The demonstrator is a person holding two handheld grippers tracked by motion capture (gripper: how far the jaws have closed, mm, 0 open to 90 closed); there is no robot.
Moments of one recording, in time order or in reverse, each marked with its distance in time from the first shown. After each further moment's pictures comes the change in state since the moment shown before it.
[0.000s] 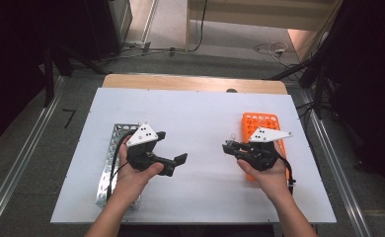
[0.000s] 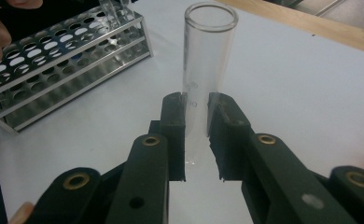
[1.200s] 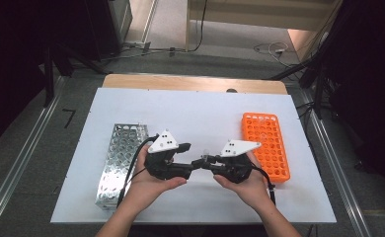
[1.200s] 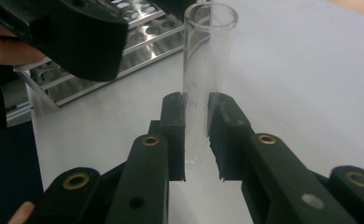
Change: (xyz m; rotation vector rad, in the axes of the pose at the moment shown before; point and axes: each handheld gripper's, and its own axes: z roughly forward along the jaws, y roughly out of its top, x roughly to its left) left arm -0.036 0.002 0.024 0.050 -0.087 0.048; right arm 0.050 -0.001 0.039 0.071 0.112 -0.119
